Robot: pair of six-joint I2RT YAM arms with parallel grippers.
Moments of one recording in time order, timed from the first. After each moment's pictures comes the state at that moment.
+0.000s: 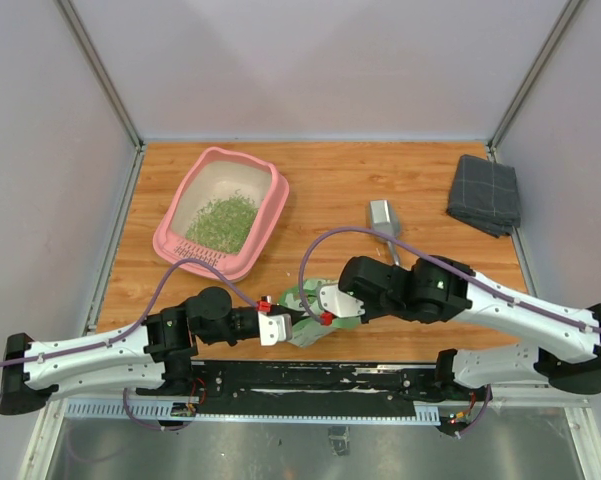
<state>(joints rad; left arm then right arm) -1.26 0.67 0.50 0.03 0.10 0.41 1.28 1.18 1.34 -1.36 0.40 -0.62</state>
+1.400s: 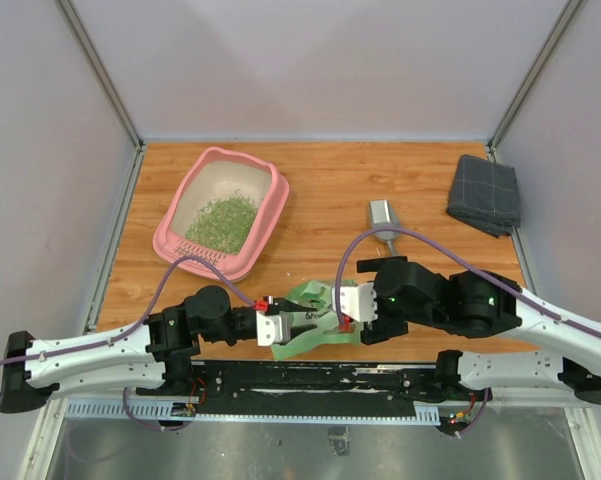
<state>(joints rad) -1.26 0.69 0.51 0.10 0.16 0.38 1.31 0.96 1.23 -1.15 0.31 -0.60</state>
